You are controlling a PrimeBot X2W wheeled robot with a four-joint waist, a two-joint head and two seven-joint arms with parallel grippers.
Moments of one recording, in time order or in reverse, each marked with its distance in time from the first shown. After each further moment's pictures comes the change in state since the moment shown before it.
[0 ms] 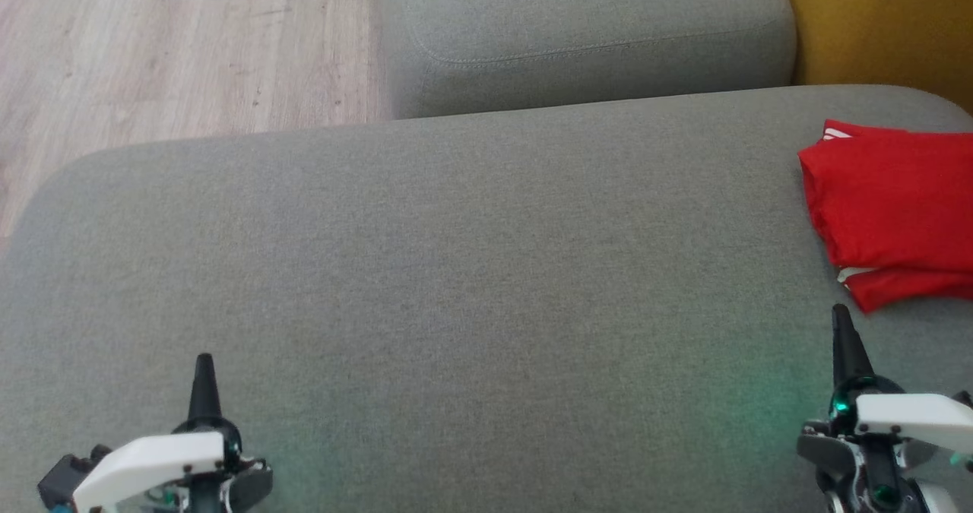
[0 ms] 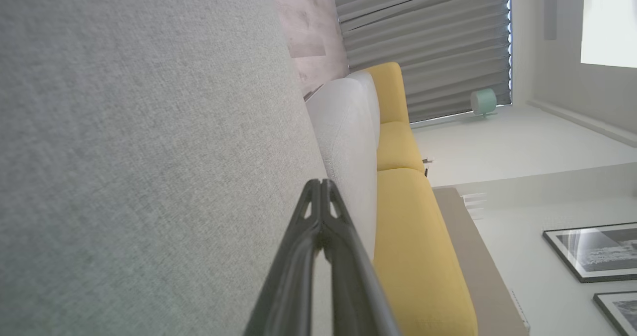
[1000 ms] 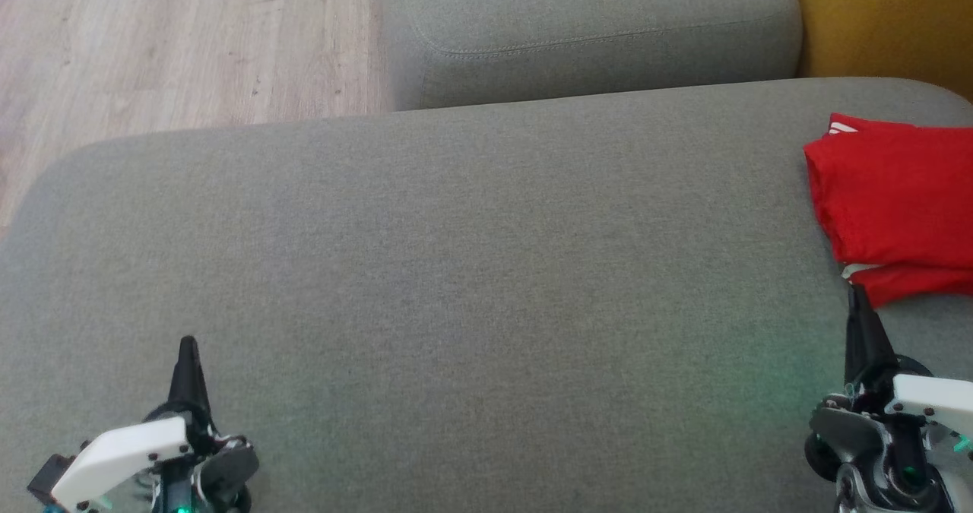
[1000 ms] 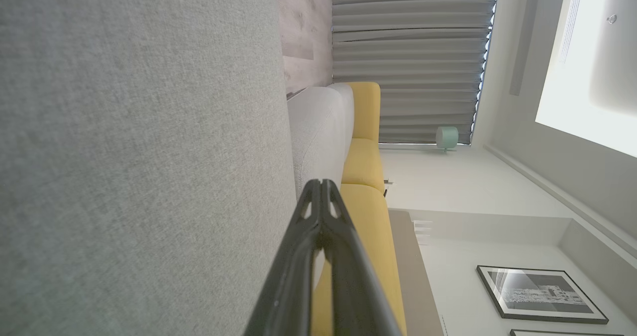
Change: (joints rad) left arm -0.047 -0.002 0.058 0.019 -0.230 -0.052 0.061; right arm -0.044 0.001 -0.049 -0.001 0.232 0.000 0.060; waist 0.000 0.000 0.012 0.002
